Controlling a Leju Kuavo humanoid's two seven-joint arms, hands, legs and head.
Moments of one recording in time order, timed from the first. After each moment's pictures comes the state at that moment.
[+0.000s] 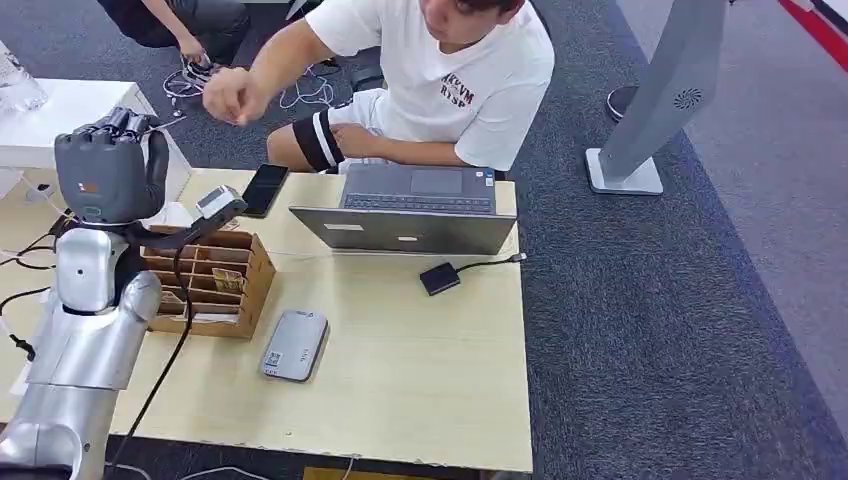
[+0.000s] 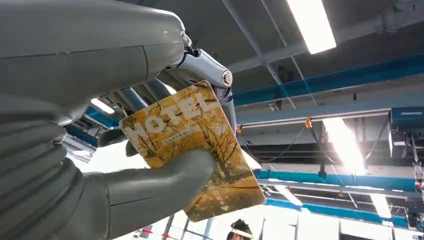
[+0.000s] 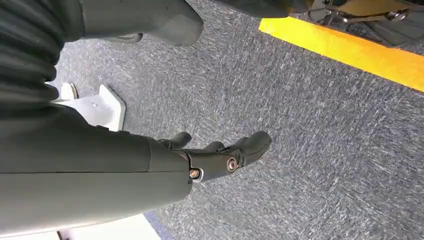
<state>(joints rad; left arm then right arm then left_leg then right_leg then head) -0.53 0.29 -0.07 -1.24 -1.27 0.57 -0.01 -0.03 0.11 0.05 -0.18 0.59 -0.20 0.09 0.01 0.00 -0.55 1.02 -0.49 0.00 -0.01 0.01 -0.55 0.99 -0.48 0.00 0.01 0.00</state>
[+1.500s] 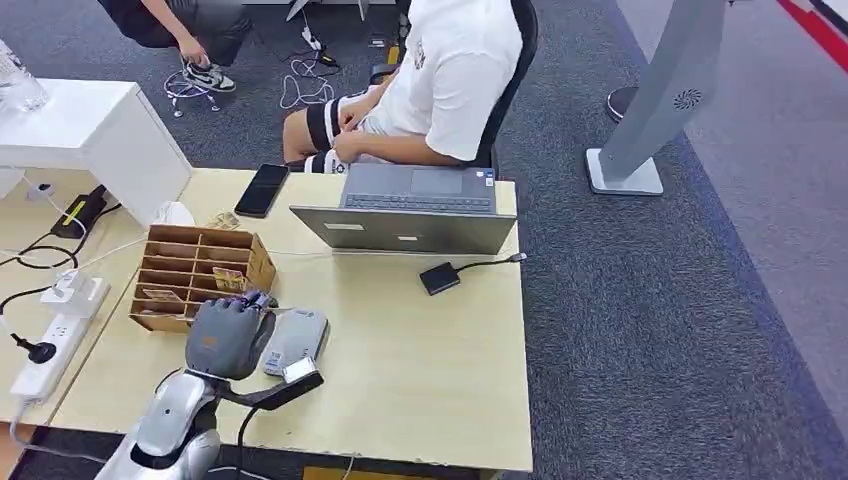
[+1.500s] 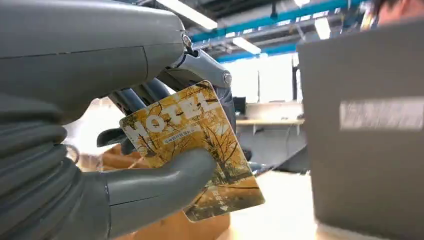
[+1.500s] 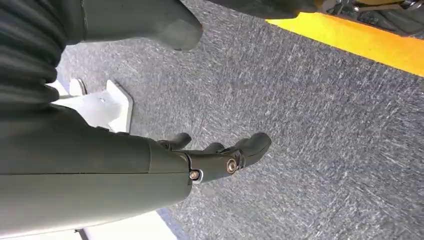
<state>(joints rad) -0.02 0.22 -0.24 -1.41 -1.23 0.32 0.04 -0.02 0.13 0.05 -0.18 0.63 -0.24 0.13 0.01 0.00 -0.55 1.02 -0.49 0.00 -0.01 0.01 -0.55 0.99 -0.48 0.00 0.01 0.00</state>
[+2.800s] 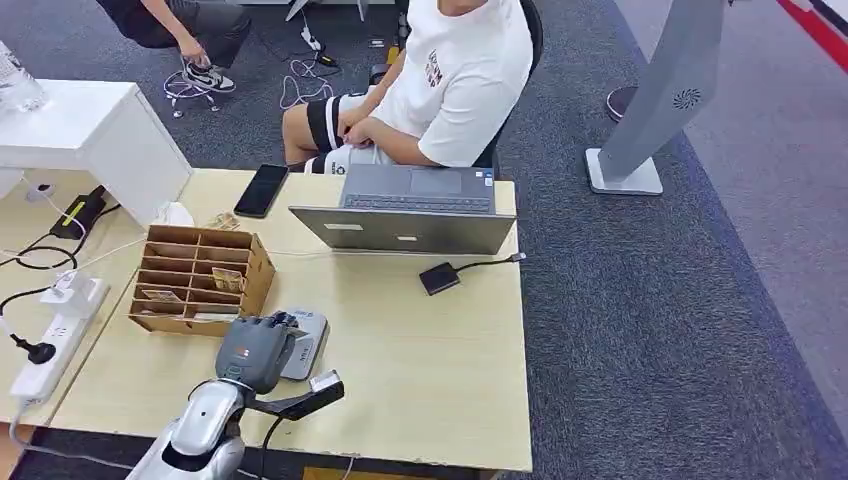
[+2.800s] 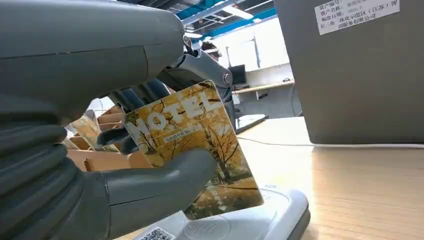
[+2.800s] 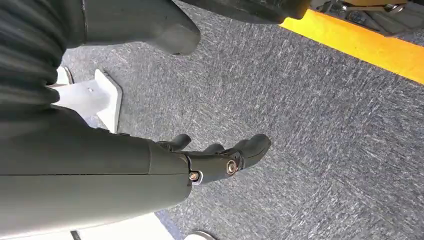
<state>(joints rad) -0.05 0.16 -0.27 -1.26 -1.32 0.25 0.09 -0.03 0.14 0.05 -0.18 0.65 -0.22 0.09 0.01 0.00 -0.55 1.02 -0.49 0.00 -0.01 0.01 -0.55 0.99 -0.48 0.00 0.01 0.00</state>
